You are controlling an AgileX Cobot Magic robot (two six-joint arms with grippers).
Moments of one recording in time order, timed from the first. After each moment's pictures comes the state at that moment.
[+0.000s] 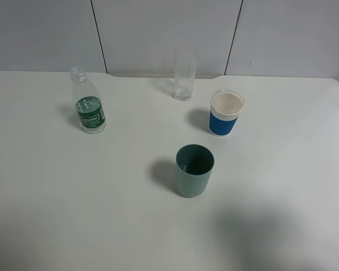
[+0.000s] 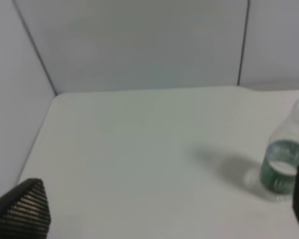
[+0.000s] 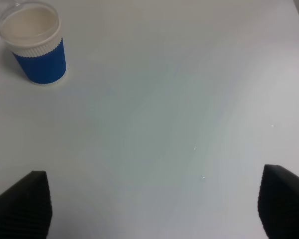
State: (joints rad) left arm -0.03 0.38 -0.62 0.21 0.65 -0.15; right arm -0.07 0.01 -0.49 0.07 1.07 -0.17
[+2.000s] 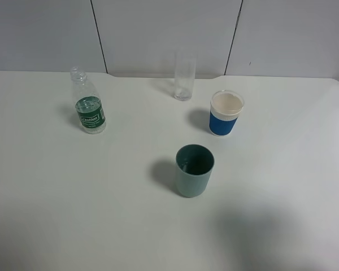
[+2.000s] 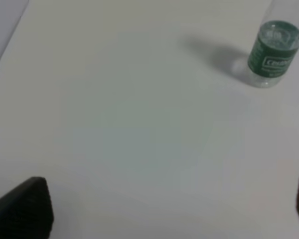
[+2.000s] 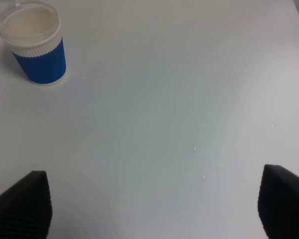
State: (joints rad) left arm -0.03 -0.01 -0.51 0.11 1.06 -0.15; right arm -0.07 0.01 -0.49 0.07 1.07 -0.17
